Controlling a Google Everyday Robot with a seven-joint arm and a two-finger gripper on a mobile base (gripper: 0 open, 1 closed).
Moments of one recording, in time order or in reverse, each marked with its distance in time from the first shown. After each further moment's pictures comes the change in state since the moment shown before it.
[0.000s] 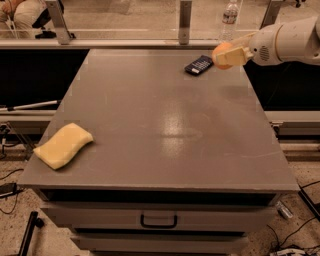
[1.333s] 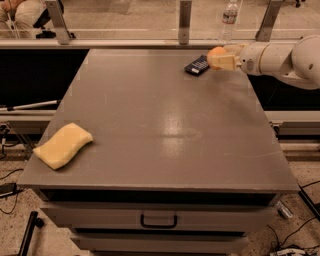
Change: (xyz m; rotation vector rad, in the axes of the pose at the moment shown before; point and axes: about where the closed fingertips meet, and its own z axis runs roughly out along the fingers) arm 0.033 -0.056 0.077 0.023 -0.198 0.085
